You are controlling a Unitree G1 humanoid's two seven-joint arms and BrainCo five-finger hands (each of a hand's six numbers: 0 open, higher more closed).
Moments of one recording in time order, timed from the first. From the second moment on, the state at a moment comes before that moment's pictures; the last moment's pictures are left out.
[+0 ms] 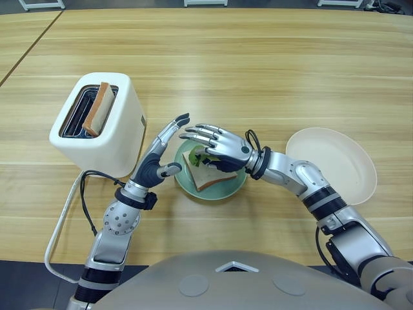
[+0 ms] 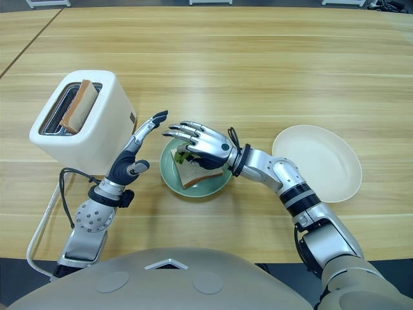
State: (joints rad) left arm 0.32 0.26 -0.15 -0.34 0.25 -0.44 -0.14; right arm -0.34 -0.48 0.50 0.23 -1.01 -0.76 -0.25
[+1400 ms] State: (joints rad) left arm 0.33 0.26 -0.15 -0.34 0.25 -0.44 -0.15; right arm -0.40 -0.46 0.64 0.35 -1.10 -0.73 -0.42
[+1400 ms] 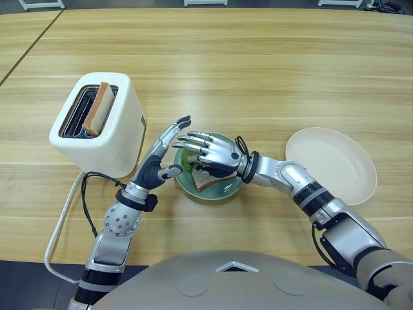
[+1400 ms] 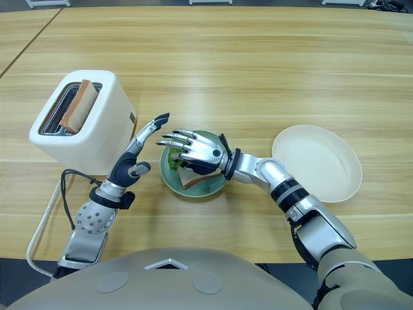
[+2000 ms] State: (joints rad) left arm 0.33 0.26 -0.15 -0.34 0.25 -0.44 -0.15; right arm -0.38 -0.54 0.50 0.20 -0.94 -0.71 -0.37
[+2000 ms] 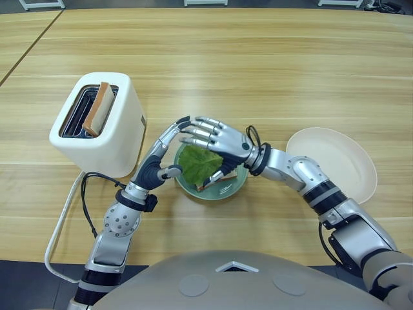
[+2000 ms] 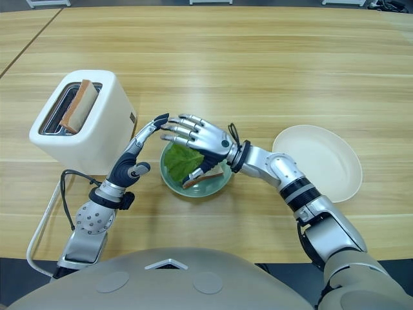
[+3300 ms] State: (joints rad) left arm 0.37 0.68 0.29 -0.61 0.73 0.16 -0.22; right arm -0.27 -0.49 0.18 0.32 -0.40 -0.75 -0.06
